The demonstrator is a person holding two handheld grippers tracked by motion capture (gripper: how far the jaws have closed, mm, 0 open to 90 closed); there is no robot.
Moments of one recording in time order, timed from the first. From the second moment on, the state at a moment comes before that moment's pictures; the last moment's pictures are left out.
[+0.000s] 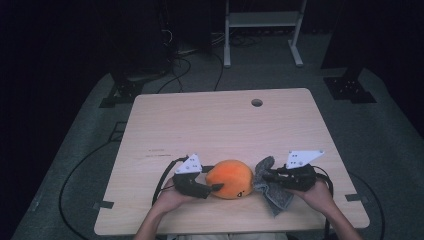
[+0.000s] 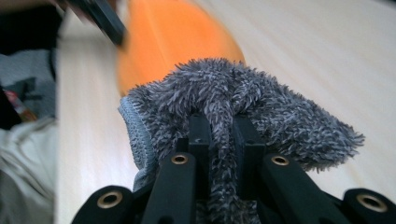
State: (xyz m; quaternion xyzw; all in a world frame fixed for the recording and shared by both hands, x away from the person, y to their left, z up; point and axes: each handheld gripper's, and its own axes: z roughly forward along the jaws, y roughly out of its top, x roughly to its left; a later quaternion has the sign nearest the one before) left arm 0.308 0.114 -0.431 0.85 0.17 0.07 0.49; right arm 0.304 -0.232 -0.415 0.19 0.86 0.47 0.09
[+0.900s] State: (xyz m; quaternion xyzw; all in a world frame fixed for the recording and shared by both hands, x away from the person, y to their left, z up) left arm 0.299 0.090 -0.423 0.86 0.13 0.10 0.48; right arm 0.297 -0.190 -0.382 0.13 0.87 0.46 0.11
